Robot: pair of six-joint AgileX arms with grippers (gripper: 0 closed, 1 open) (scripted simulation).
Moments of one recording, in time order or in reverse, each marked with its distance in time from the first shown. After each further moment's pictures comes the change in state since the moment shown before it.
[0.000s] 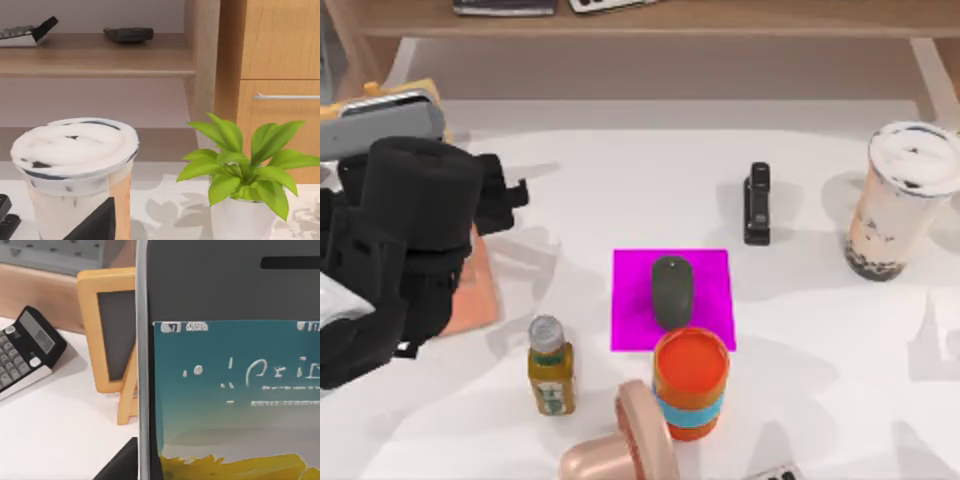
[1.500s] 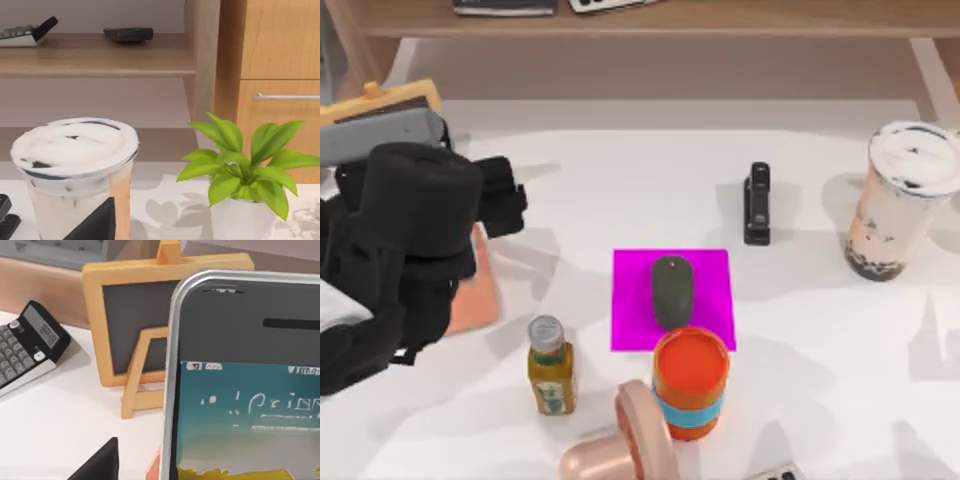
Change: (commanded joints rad) left arm -0.013 -0.018 -0.011 -0.017 -0.009 -0.009; right arm 0.000 0.000 0.000 0.000 0.000 0.000
